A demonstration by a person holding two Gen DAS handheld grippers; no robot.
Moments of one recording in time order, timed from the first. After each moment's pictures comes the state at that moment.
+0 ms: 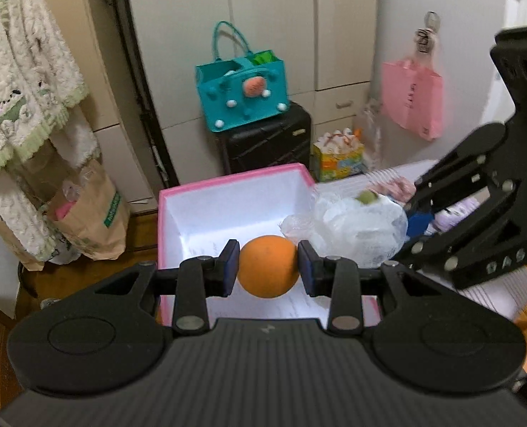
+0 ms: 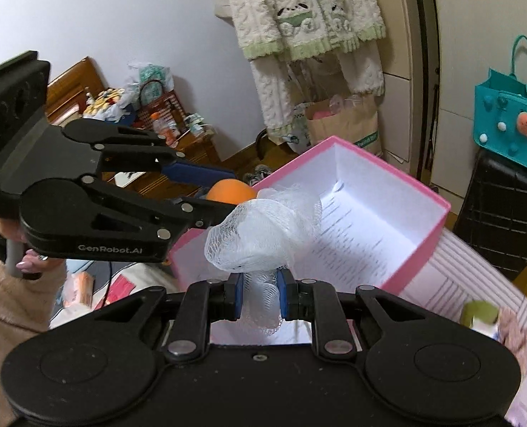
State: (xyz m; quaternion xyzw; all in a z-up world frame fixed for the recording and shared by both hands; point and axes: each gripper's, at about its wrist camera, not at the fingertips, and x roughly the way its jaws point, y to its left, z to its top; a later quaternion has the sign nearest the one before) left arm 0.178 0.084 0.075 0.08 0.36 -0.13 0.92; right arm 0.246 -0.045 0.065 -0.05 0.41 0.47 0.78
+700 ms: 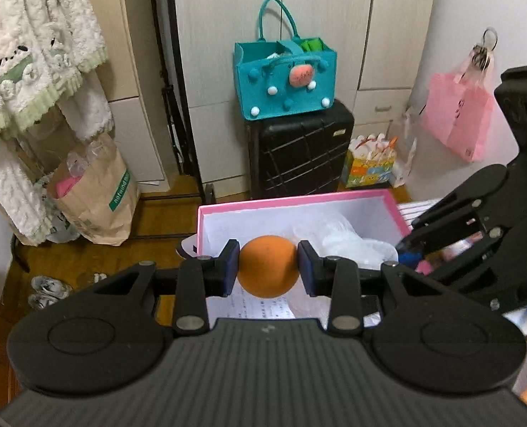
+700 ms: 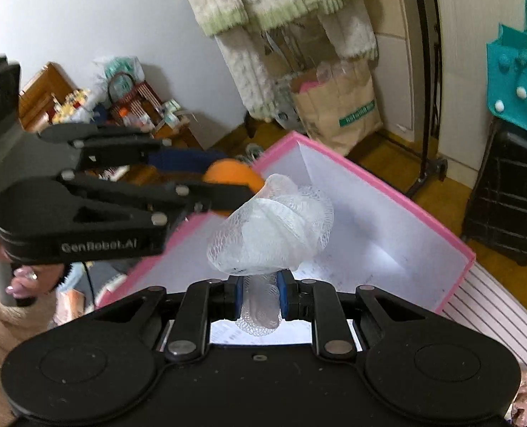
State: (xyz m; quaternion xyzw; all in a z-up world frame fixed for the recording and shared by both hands) left arm 0.293 0.135 0.035 0.02 0.39 -0.09 0.92; right arm 0.348 0.009 0.009 -0.04 0.48 0.46 0.75
